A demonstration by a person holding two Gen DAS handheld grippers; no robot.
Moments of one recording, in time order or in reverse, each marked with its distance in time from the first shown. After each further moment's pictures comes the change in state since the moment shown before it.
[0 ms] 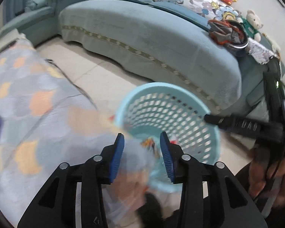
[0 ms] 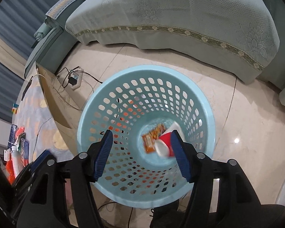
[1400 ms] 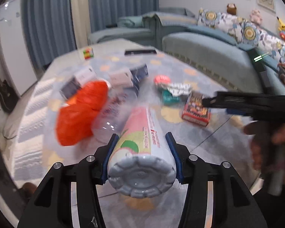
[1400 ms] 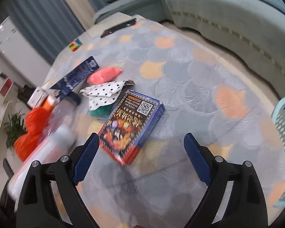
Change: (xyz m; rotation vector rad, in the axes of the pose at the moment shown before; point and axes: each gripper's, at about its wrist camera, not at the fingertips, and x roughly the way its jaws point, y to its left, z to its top) left arm -0.223 0.195 -0.122 -0.232 -0.261 0.533; right arm 0.071 0.352 -0.113 -0.470 0.051 0.241
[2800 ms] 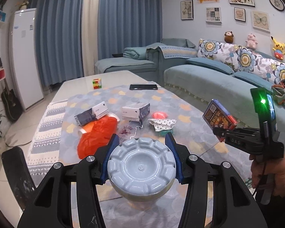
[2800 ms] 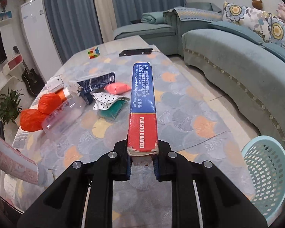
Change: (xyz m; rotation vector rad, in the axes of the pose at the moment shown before) left arm -0.070 0.000 0.007 -0.036 -0.225 -0.004; right arm -0.079 0.006 -0.034 -0.292 -0.233 -0.043
